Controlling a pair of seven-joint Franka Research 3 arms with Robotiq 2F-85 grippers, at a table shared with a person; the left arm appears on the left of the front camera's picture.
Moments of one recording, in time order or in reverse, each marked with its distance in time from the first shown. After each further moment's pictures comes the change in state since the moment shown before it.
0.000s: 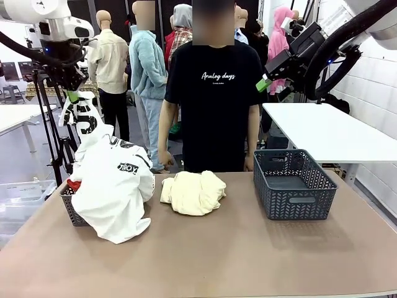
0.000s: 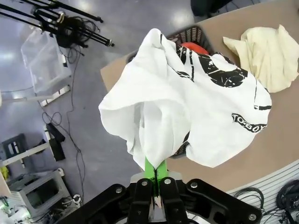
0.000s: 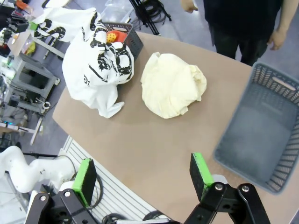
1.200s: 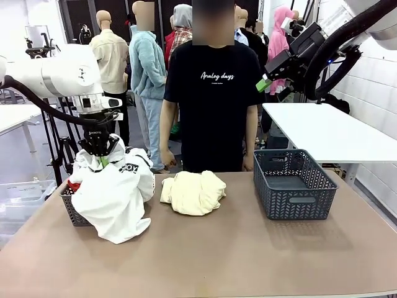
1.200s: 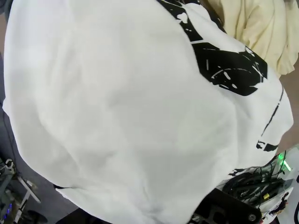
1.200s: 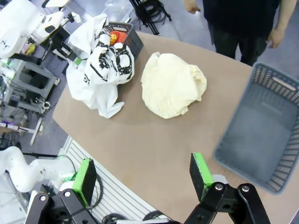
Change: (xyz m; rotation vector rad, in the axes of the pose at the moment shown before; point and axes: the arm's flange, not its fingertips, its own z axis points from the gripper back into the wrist) left arm 0.000 -0.065 -0.199 -0.301 0.333 0.189; right arm 0.000 0.000 0.000 0.000 0.000 0.000
